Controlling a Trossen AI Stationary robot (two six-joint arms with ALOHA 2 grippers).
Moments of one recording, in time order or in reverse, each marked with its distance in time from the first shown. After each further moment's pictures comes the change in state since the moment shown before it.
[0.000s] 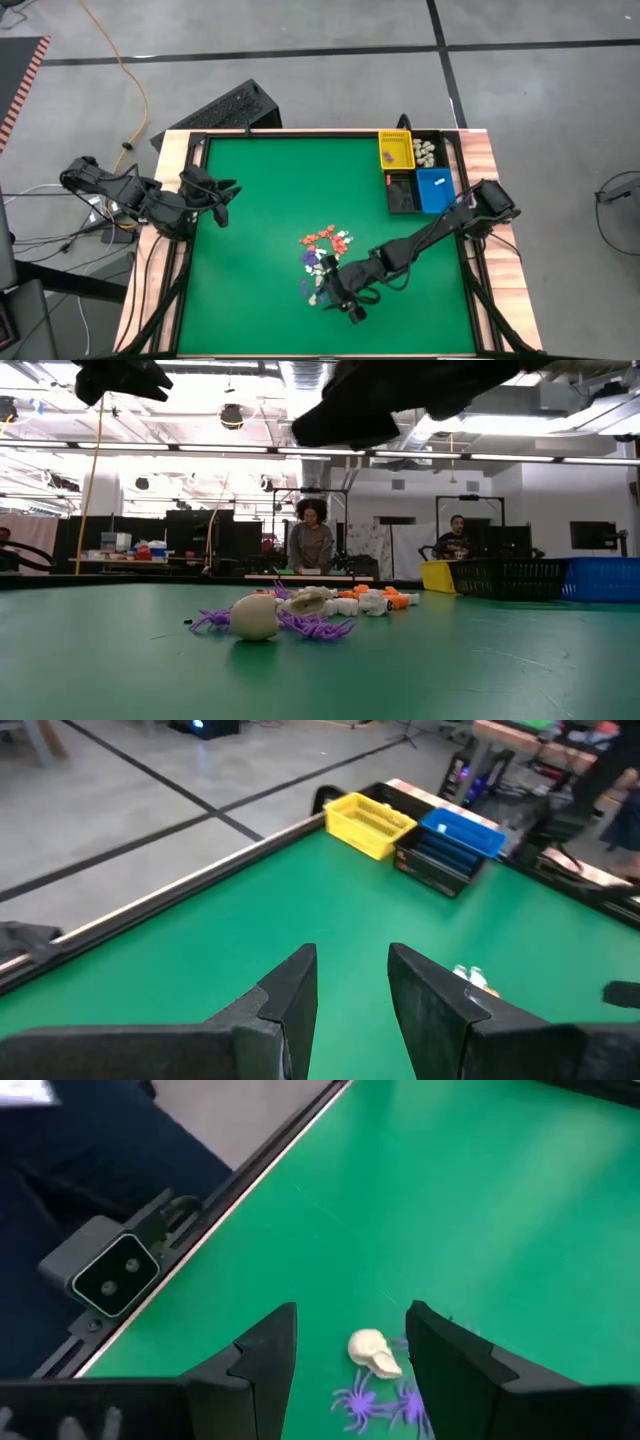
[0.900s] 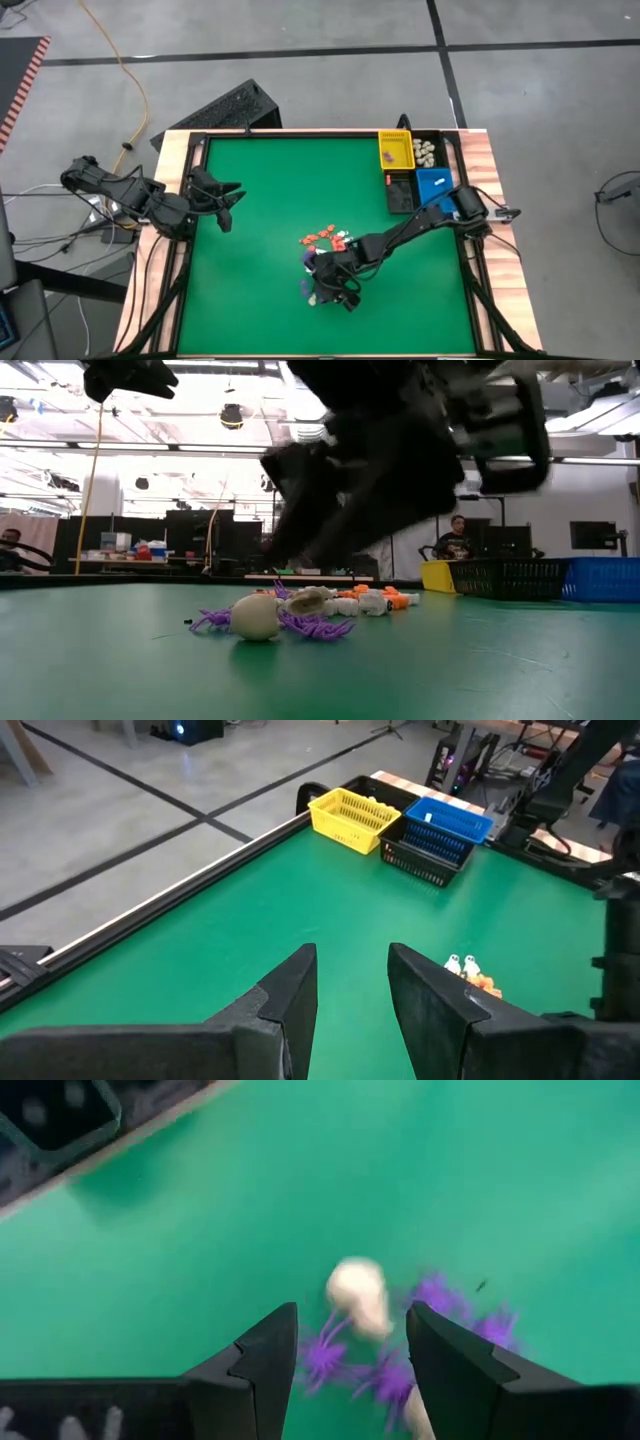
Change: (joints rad) left arm 0.000 0.027 0.000 0.038 0.021 0.068; right arm -0.115 0.182 0.113 -0.141 -0.226 -0.314
